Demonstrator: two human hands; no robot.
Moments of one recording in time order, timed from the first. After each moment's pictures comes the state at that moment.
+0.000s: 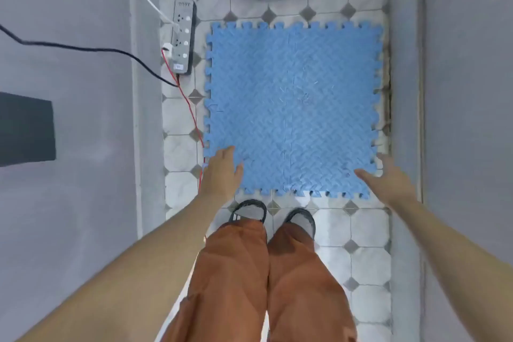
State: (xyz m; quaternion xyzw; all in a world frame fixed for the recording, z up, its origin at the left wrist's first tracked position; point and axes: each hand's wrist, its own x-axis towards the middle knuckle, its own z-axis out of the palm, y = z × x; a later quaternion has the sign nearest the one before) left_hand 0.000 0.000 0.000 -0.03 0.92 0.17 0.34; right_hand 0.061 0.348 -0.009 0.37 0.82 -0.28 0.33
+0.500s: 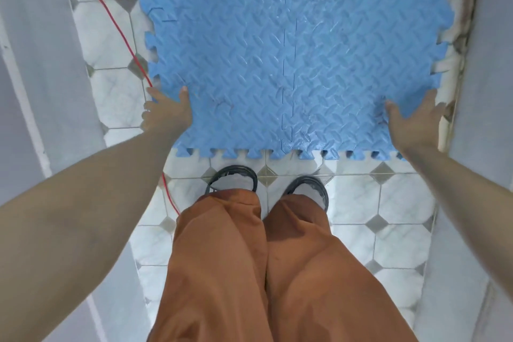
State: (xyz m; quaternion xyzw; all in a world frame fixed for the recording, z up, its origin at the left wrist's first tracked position) left_hand -0.007 -0.055 -0.245 -0.32 0.90 0.03 0.28; right_hand 0.103 0.365 -0.243 0.46 0.81 -0.27 0.23
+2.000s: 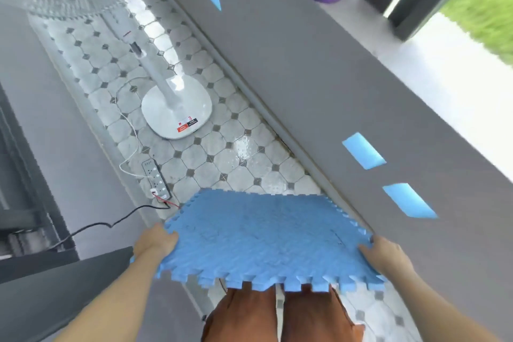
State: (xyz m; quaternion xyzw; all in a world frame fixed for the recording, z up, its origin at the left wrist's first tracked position) left_hand -0.084 -0.071 0.371 0.01 0.91 -0.07 0.41; right_hand 0.281 0.262 0.383 0.59 0.67 -0.24 0.37
